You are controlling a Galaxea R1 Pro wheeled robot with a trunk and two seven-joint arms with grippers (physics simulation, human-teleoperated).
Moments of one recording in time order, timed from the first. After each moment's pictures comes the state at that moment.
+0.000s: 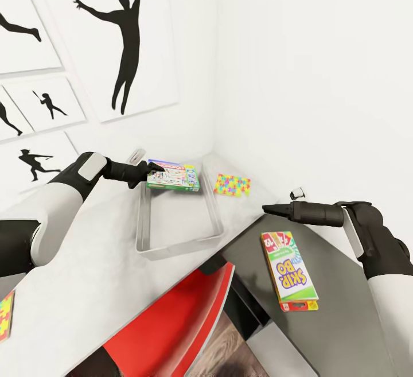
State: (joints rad) left arm -1.45 0.16 -0.09 -0.30 0.77 1.00 -0.19; right arm -0.84 -0.30 -0.06 -1.11 -0.17 1.04 1.39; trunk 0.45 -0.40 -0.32
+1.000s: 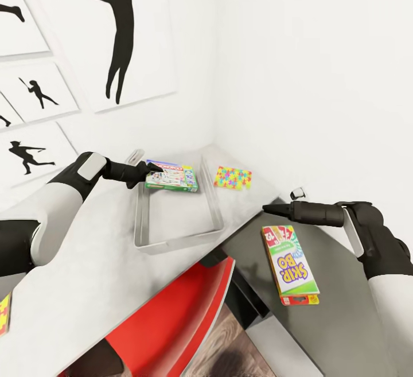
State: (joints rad) left arm -1.45 0.16 -0.08 -0.30 0.78 0.99 -0.14; right arm -0.84 -0.31 -0.06 -1.11 -0.17 1.04 1.39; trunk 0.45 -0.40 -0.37
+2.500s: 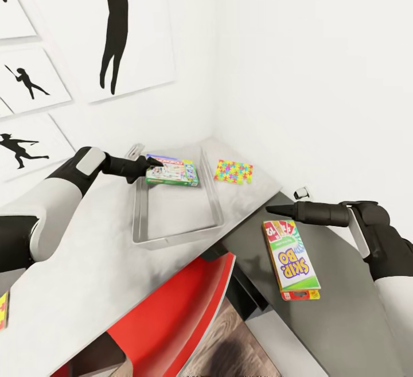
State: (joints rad) left arm -1.47 0.16 -0.08 -0.30 0.78 0.99 -0.14; right arm -0.83 -0.33 -0.06 -1.14 -0.17 1.04 1.39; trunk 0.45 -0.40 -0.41
